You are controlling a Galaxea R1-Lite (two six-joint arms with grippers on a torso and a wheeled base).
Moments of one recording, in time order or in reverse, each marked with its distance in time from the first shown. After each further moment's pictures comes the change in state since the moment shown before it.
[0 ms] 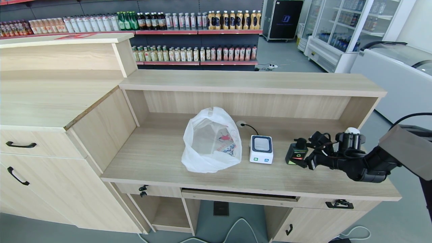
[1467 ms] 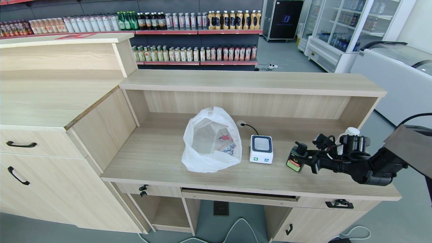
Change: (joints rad) left arm 0.000 0.000 0.000 0.000 0.000 0.000; right arm -0.028 -0.029 0.066 -0.013 0.121 -0.012
